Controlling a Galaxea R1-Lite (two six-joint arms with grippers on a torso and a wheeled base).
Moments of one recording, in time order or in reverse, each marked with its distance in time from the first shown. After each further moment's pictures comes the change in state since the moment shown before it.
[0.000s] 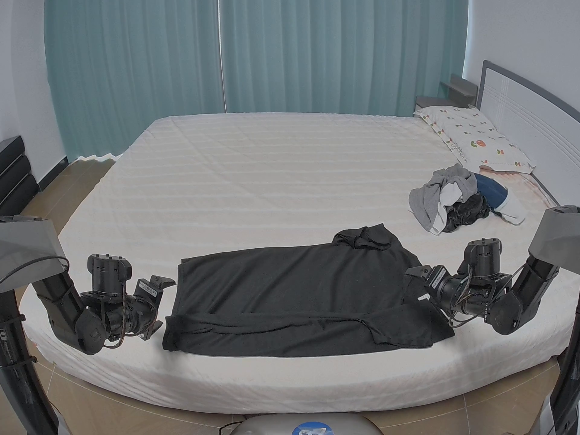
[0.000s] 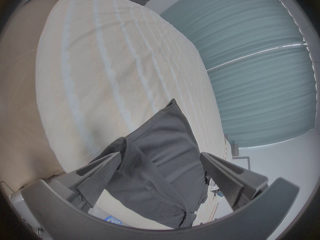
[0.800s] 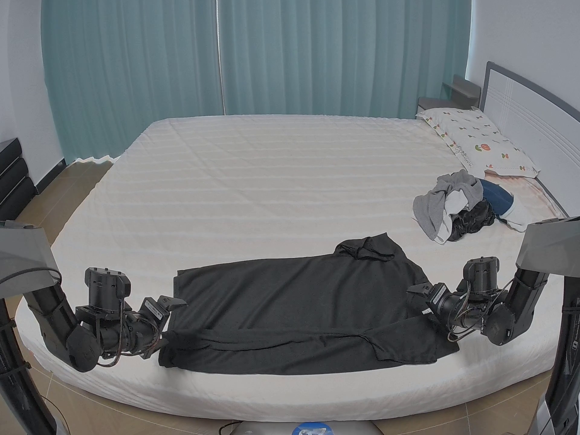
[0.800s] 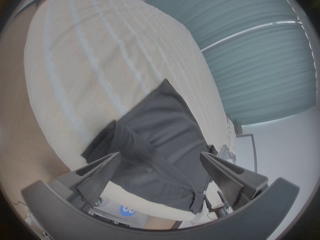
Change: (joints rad) left arm -0.081 -0.087 0.142 0.000 -0.090 0.115; right arm -0.038 0.107 0.052 -0.101 0.052 0.027
